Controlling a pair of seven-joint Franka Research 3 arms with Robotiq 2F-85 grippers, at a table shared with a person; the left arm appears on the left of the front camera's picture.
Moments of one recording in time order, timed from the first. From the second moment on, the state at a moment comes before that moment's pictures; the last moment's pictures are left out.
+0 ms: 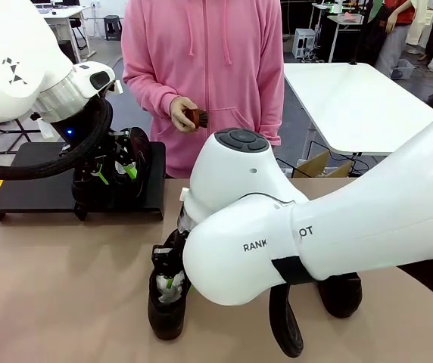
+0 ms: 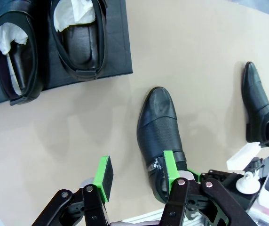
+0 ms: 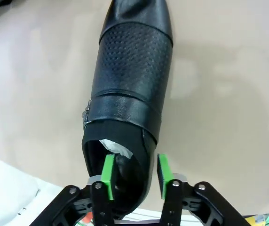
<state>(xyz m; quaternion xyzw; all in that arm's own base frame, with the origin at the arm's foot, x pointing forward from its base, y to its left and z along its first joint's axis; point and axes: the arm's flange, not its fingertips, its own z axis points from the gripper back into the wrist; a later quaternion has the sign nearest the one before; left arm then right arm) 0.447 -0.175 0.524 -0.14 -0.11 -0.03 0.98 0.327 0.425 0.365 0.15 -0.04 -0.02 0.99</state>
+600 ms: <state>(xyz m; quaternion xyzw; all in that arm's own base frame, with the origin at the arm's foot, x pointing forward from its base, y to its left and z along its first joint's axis) 0.447 -0.175 0.524 -0.14 -0.11 -0.03 0.98 0.325 0.395 0.397 0.13 -0.03 -0.03 0.99</state>
